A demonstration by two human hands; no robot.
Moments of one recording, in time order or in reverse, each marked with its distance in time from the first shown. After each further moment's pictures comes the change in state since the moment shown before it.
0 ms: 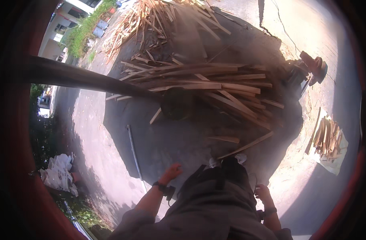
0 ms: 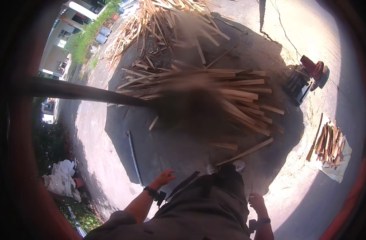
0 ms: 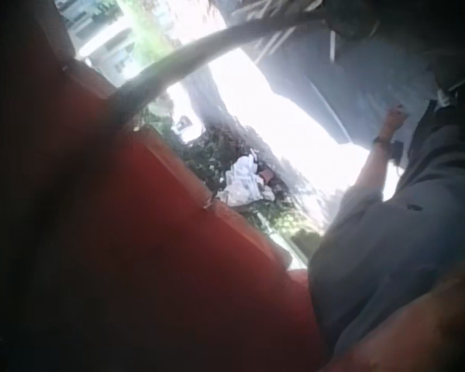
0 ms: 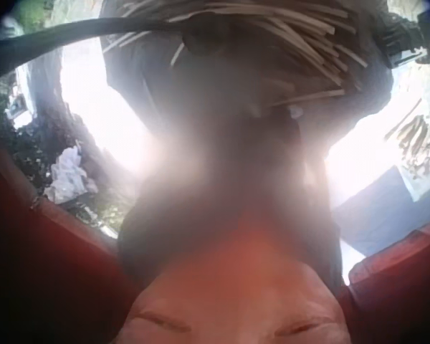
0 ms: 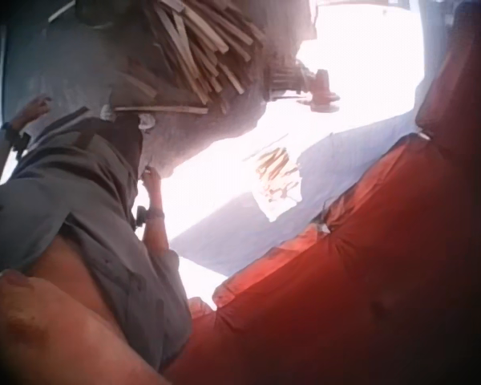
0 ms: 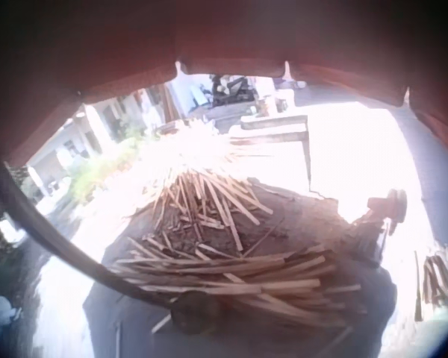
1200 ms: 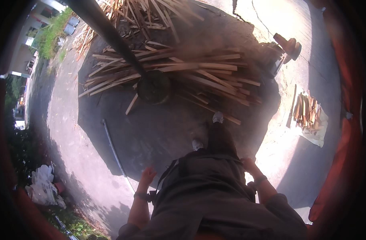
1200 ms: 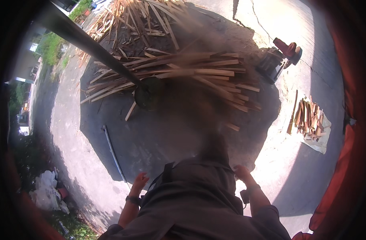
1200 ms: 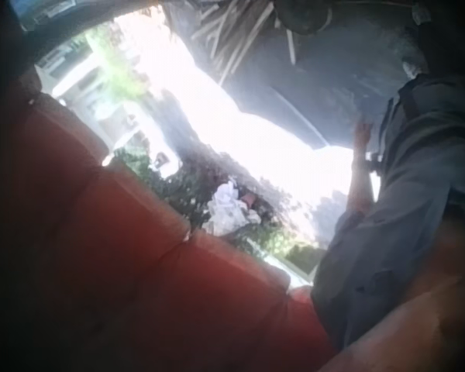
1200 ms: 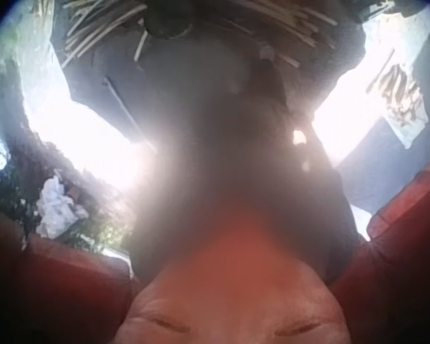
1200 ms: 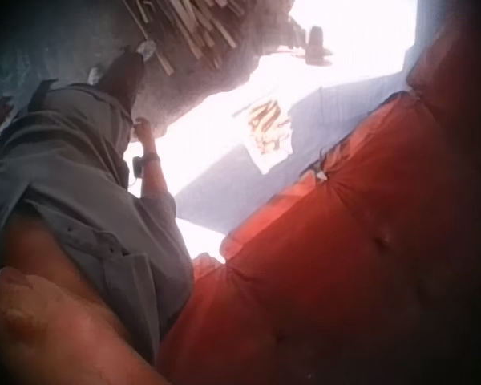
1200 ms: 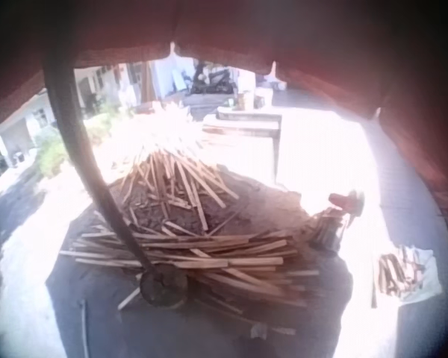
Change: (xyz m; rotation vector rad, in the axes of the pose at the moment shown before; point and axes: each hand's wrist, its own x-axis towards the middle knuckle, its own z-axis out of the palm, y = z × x) left_hand -0.098 -0.083 0.014 -0.301 0.072 -0.353; right_hand 0.045 0.046 0.025 -0.483 0.105 -0.168
